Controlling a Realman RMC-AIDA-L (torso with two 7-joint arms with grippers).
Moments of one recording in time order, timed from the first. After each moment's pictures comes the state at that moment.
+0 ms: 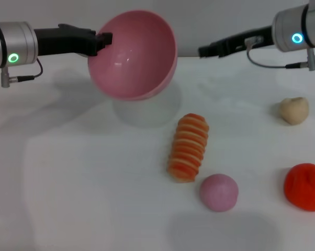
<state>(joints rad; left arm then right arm) -0.66 -1.98 1.05 0.80 1.85 1.06 -1.88 0.81 1.95 -1.33 -0.85 1.05 0.99 -0.69</state>
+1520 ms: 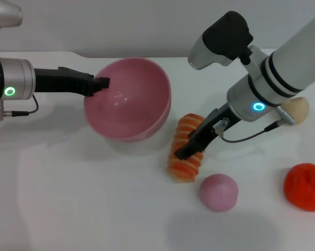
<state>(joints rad) -0.61 -1.98 1.09 0.79 1.95 1.14 -1.98 0.87 2.07 -1.50 -0.89 0.79 1.32 -0.65</state>
